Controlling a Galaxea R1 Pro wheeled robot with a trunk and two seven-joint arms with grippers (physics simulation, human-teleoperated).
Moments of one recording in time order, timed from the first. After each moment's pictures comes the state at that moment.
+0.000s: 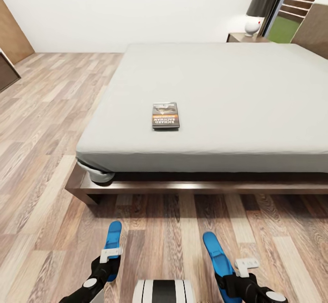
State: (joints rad) left arm -0.51 0.03 -0.50 -0.24 0.52 -0.26 0.13; right arm 0.04 -0.19 0.15 -1.49 -0.28 0.62 -0.03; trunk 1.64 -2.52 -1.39
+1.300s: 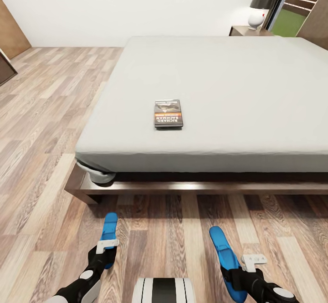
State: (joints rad) left arm -0.55 0.06 -0.50 -0.24 0.52 -0.32 0.13; right arm 0.04 -0.19 0.08 -1.52 -0.28 0.62 -0.03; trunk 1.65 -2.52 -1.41
